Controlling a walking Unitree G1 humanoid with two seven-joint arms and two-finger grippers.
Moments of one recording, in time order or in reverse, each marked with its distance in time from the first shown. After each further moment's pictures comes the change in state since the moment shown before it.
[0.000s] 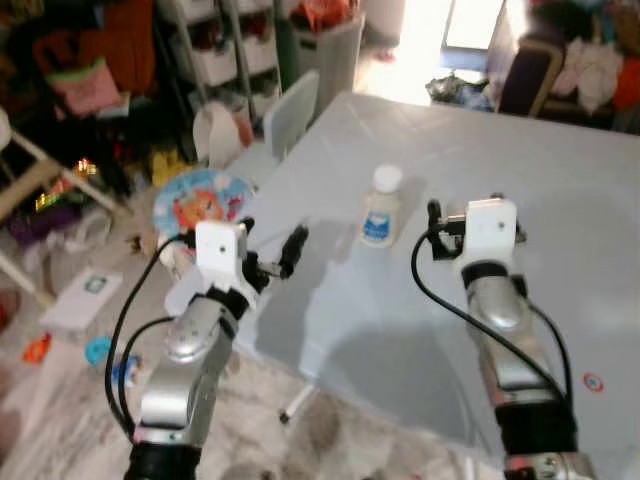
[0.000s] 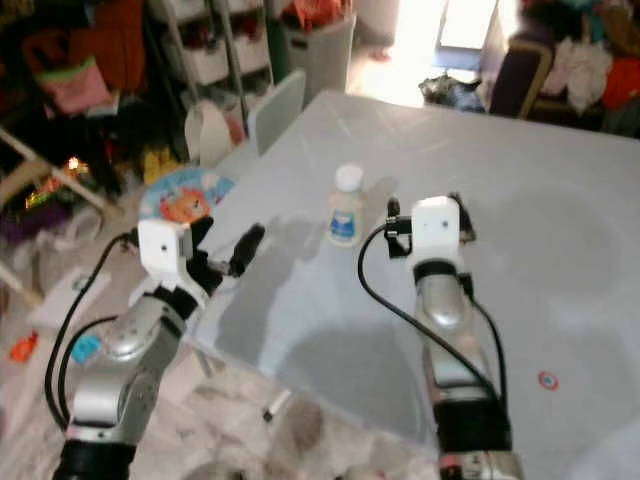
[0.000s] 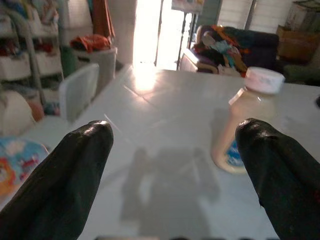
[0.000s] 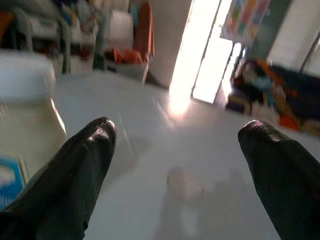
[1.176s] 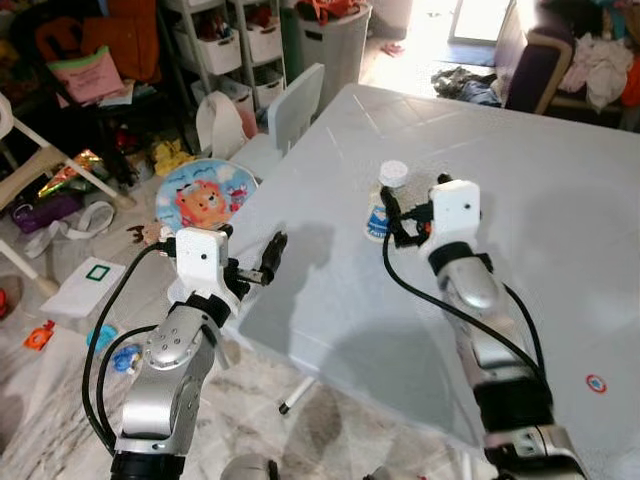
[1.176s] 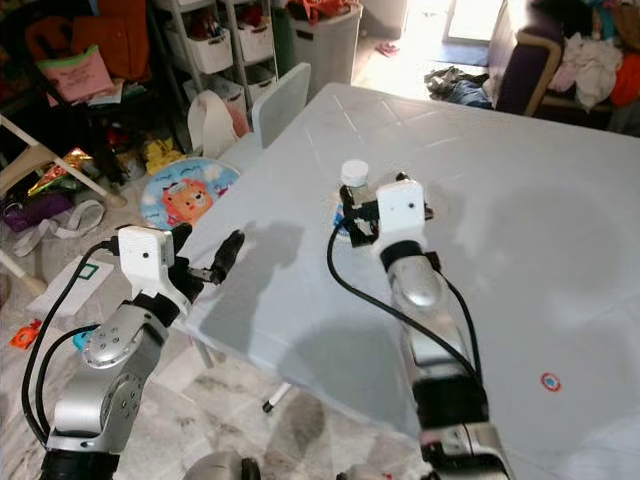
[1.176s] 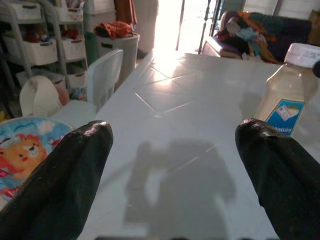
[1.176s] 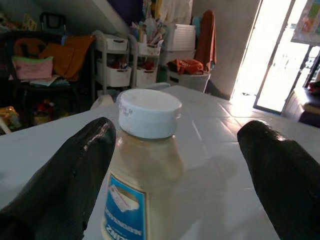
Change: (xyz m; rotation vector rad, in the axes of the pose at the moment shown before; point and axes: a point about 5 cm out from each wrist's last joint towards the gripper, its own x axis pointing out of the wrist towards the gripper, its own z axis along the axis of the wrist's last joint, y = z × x) left arm -0.013 0.012 -0.008 0.020 0.049 0.054; right arm 0.018 0.030 0.012 0.123 -0.028 0.215
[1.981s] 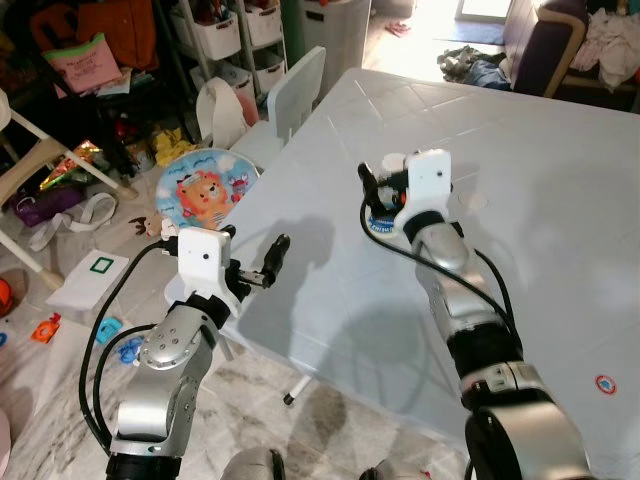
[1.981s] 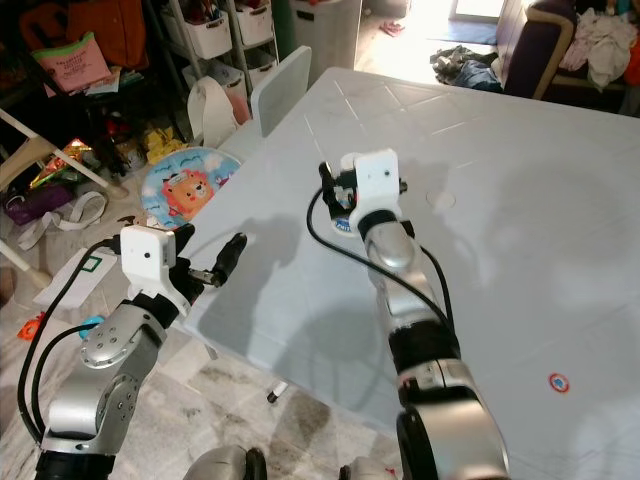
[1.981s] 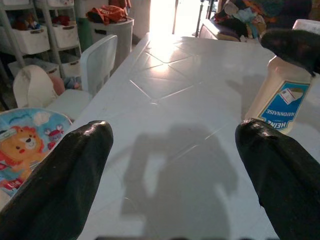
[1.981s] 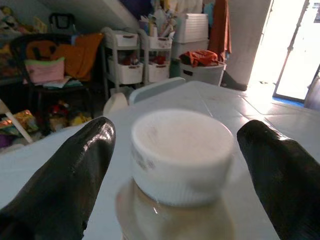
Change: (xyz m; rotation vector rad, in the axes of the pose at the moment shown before) left arm -0.001 -0.002 0.002 0.015 0.020 -0.031; right arm 0.045 0.014 0.010 0.050 -0.007 0.036
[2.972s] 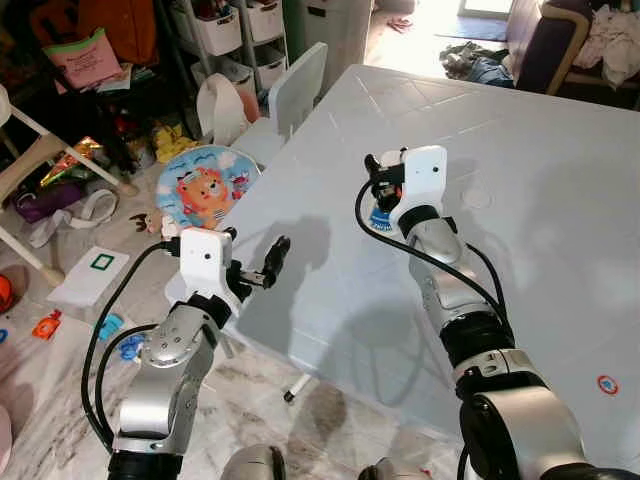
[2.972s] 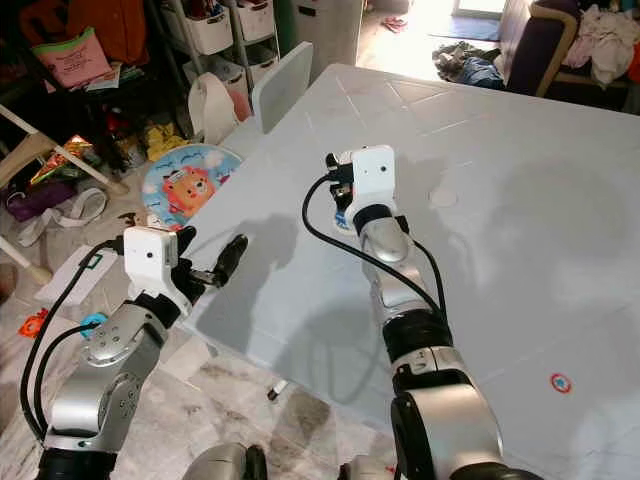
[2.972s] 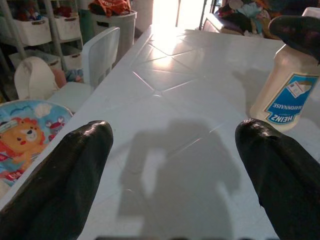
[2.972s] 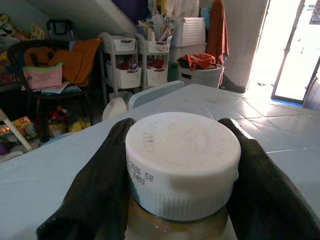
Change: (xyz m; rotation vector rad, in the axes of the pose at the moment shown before) left arm 0.002 0.001 -0.003 -0.011 0.016 0.010; right arm 0.005 0.002 -0.002 0.010 -0.023 -0.015
